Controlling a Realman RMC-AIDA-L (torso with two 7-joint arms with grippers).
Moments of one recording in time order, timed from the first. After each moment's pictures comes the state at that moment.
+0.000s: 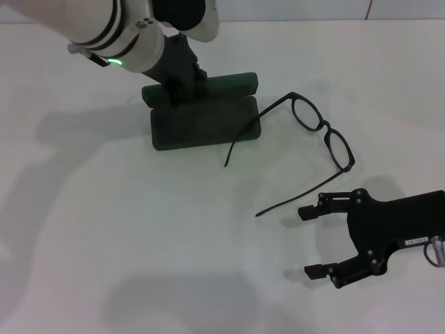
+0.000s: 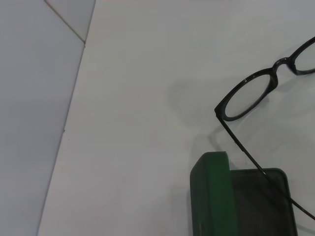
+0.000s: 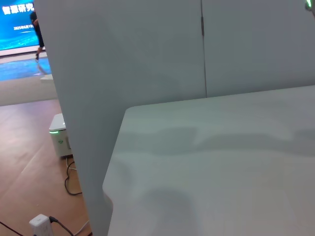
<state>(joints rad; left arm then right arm) -0.82 -2.09 1.37 1.07 2.60 1.18 -1.85 0.56 1.99 -1.23 -0.56 -1.76 -1.59 1.10</state>
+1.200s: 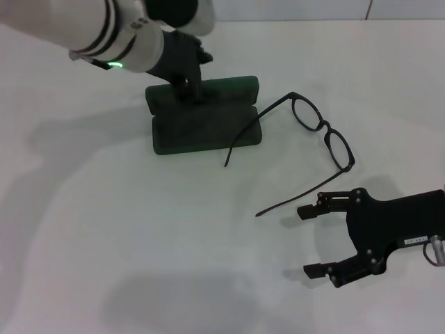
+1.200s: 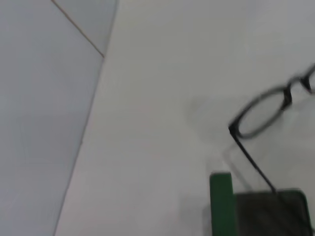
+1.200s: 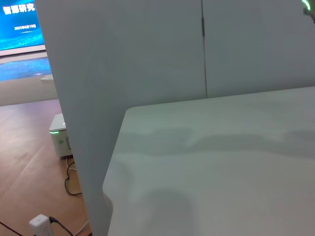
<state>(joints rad) -0.74 -2.09 1.39 1.15 2.53 1.13 -1.87 0.56 1.99 -1.23 -0.57 -1.76 -1.59 1.10</state>
